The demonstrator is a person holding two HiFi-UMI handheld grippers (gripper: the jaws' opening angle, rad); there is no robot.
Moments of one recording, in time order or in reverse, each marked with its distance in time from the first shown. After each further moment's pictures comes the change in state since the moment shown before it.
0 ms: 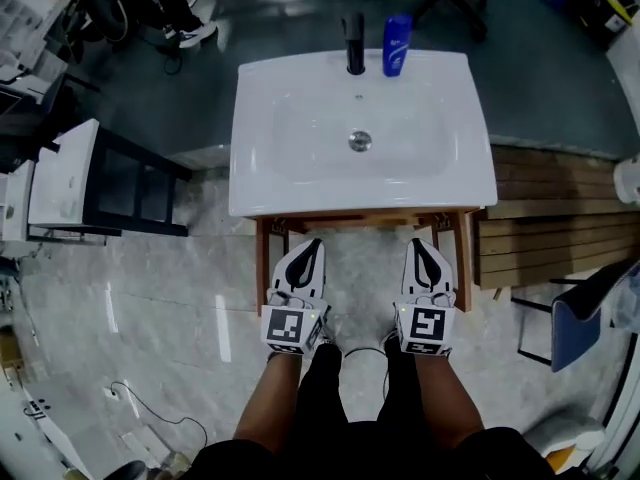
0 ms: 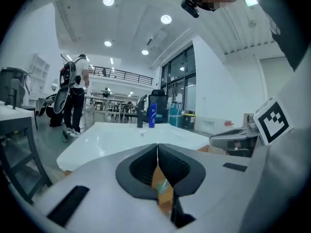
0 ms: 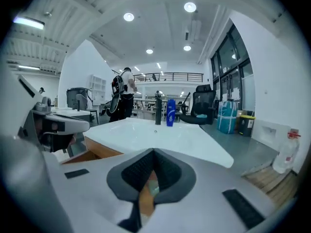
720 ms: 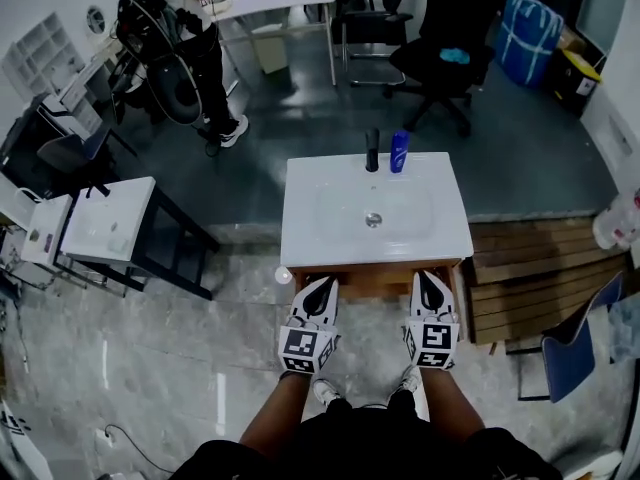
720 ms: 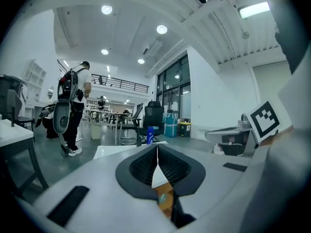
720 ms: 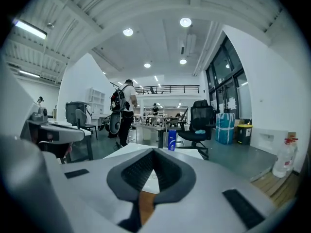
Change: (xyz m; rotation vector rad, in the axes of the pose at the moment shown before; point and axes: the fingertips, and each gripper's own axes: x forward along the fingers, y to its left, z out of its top) left arm -0.084 -0.004 0.124 0.050 -0.096 -0.056; right arm -0.078 0.018 0.139 0.031 -0.168 -0.027
